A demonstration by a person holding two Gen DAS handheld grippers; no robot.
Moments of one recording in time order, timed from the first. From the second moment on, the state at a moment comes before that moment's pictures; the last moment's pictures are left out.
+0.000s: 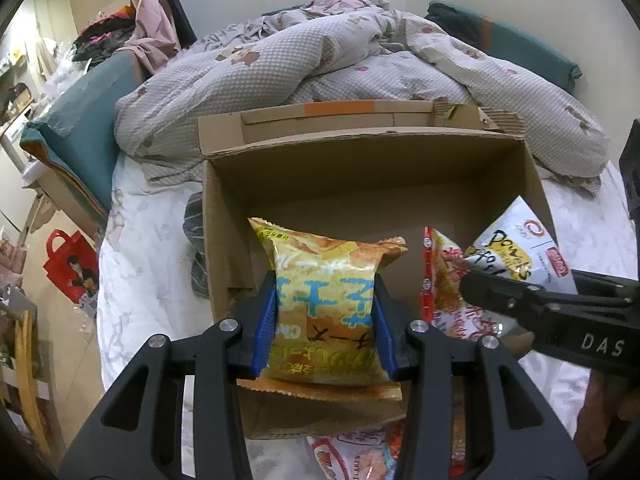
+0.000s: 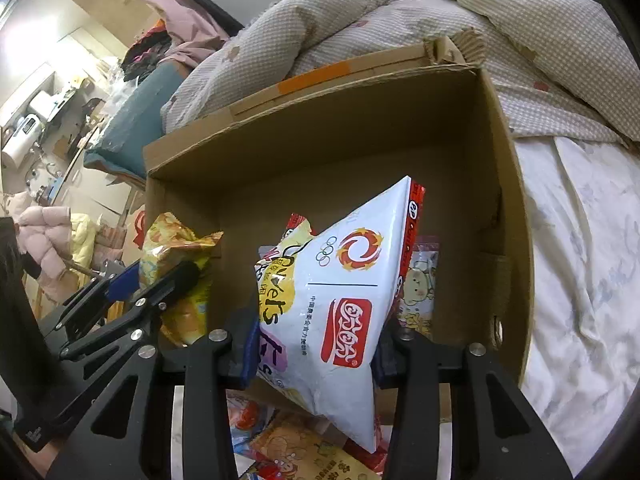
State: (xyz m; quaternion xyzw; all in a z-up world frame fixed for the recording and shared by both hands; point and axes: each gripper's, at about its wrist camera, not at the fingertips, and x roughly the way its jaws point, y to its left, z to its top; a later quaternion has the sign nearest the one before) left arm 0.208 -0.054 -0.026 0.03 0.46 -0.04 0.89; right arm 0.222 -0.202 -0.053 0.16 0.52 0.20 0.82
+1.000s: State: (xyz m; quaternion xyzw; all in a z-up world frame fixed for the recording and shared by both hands) left arm 0.174 -0.035 0.001 0.03 0.43 -0.03 0.90; right arm 0.199 -0.236 -0.017 0.19 0.47 0.14 0.85
